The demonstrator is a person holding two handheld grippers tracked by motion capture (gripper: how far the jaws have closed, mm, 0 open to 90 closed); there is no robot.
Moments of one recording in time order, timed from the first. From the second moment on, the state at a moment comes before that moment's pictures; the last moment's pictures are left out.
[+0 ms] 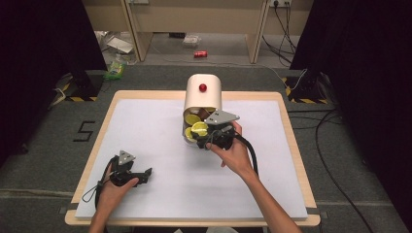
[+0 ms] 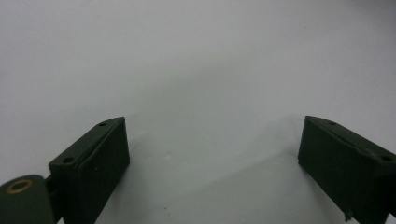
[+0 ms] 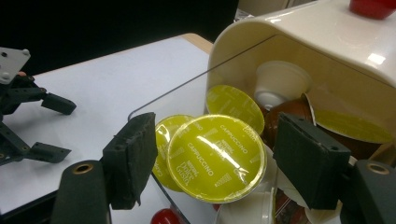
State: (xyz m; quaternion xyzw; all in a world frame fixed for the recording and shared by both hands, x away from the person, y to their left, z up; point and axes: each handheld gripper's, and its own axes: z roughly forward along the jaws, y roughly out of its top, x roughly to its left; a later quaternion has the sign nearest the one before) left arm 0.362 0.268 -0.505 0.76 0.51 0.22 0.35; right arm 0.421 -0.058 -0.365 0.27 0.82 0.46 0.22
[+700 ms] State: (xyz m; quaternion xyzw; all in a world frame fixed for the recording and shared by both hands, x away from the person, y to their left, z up) left arm 0.362 0.268 -0.505 0.76 0.51 0.22 0.35; right arm 0.429 -0.060 -0.375 0.29 0.82 0.44 0.20
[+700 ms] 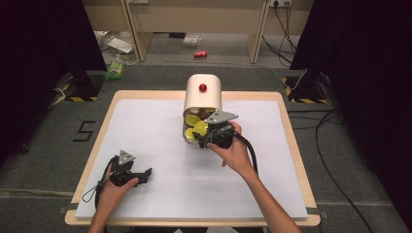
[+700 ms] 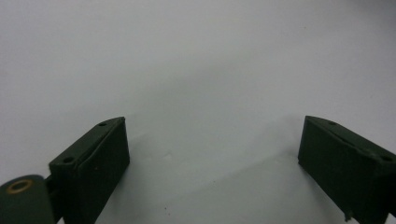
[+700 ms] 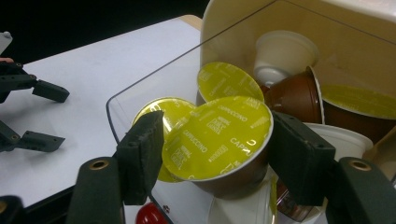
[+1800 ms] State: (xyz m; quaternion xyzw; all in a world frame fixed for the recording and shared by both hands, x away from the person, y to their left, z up) left arm 0.362 0.268 -0.505 0.76 0.51 0.22 0.35; right arm 0.421 -0.072 -0.363 0.30 0.81 0.47 0.20
